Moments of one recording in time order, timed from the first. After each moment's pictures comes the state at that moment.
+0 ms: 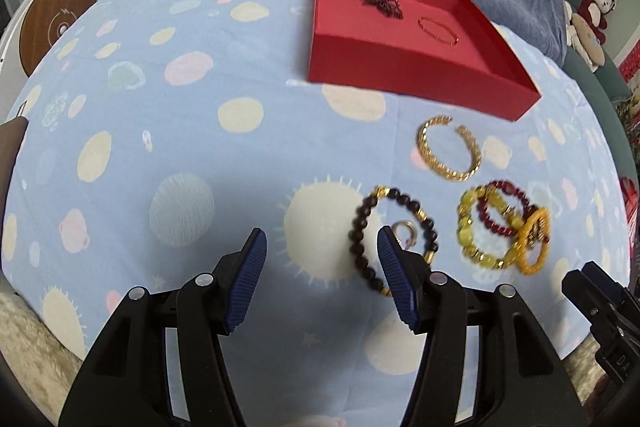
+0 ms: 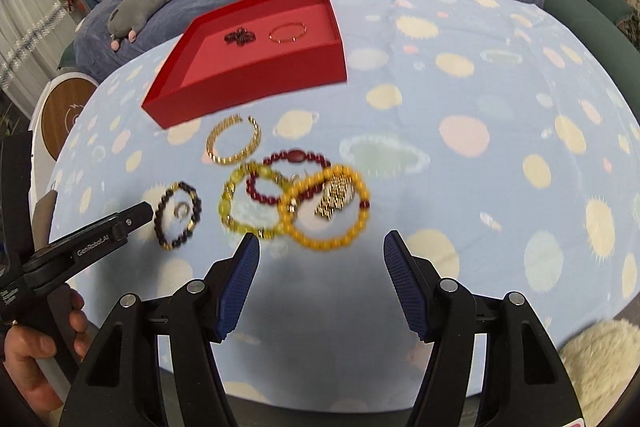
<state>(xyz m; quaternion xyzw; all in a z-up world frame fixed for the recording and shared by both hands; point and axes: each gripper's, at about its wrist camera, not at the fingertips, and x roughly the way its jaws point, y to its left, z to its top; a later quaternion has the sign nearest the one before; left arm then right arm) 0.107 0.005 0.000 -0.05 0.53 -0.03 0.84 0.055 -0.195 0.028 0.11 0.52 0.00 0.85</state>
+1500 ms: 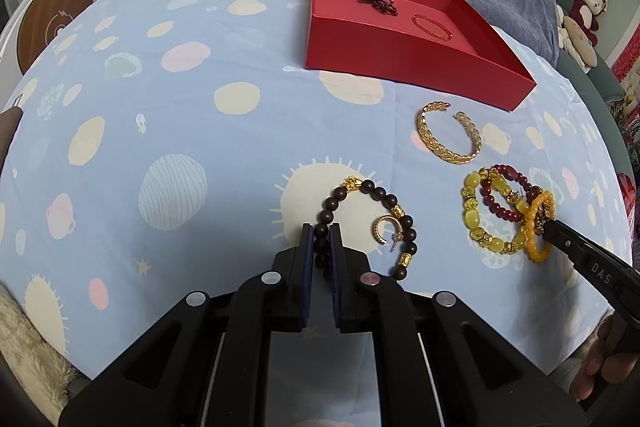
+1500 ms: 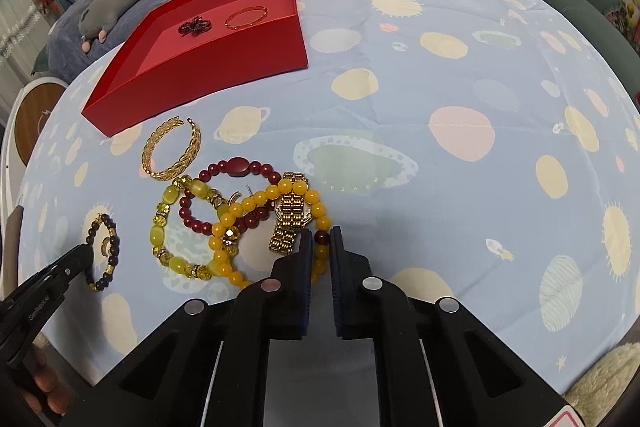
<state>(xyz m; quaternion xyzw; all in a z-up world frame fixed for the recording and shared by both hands) 0.092 0.008 -0.013 -0.06 0.51 -0.04 0.85 0.088 -0.210 -0.015 0.11 0.52 -0.04 0.84</state>
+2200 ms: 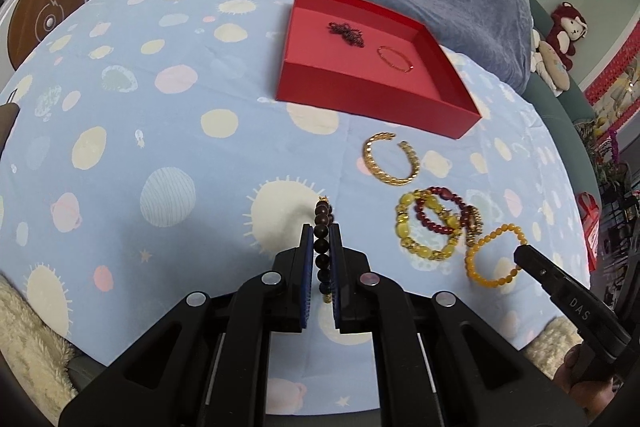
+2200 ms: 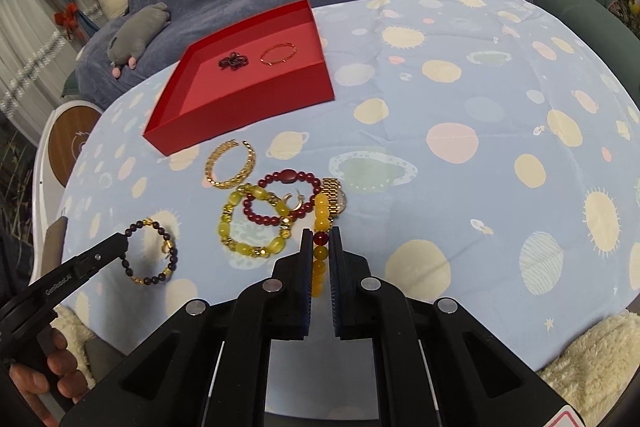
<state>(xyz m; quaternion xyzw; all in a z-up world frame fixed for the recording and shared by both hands) 0.077 0.007 0.035 -0.11 0.49 -0.09 0.86 0.051 -0.209 0.037 0.15 0.48 0.00 0.86</state>
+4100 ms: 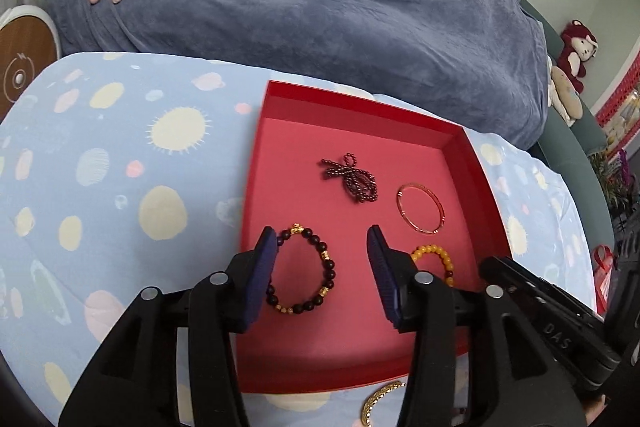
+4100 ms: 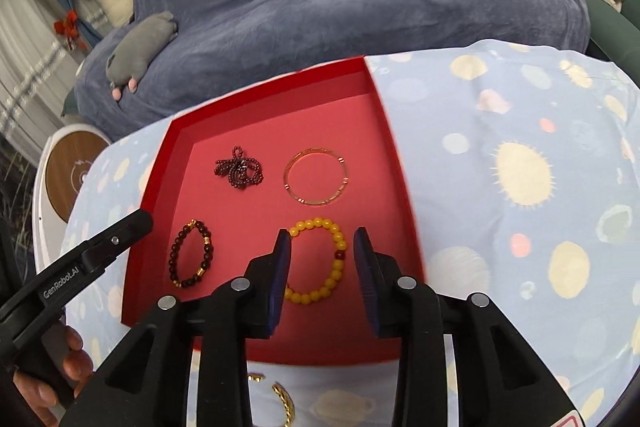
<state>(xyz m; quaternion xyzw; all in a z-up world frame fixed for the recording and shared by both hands) 0.286 -0.008 0.045 -0.11 0.46 -0.07 0.88 0.270 -0.197 0.029 0.15 0.48 0.03 0.87</state>
